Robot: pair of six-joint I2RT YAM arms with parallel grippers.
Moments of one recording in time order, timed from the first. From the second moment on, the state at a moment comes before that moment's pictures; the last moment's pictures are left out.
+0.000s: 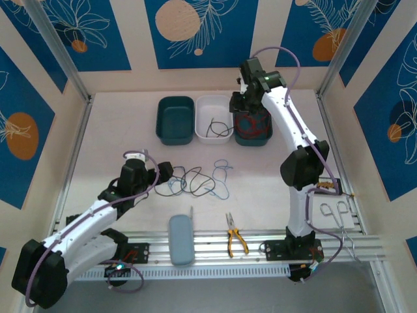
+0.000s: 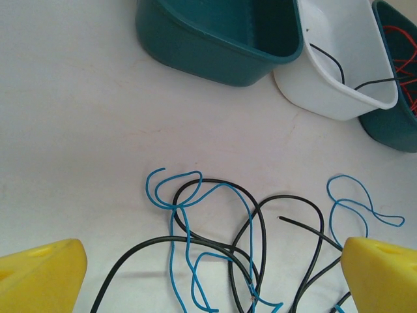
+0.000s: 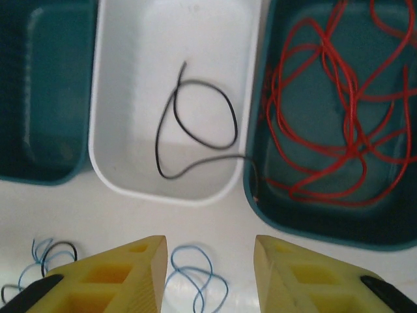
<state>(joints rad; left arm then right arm) -0.46 0.92 0.43 -0.11 -0.05 -0.66 0.34 2.06 2.21 -1.26 -0.09 0.32</state>
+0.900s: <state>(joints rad) -0.46 0.92 0.43 -0.11 -0.03 -0.66 0.29 2.26 2.20 -1.31 -0.15 0.34</state>
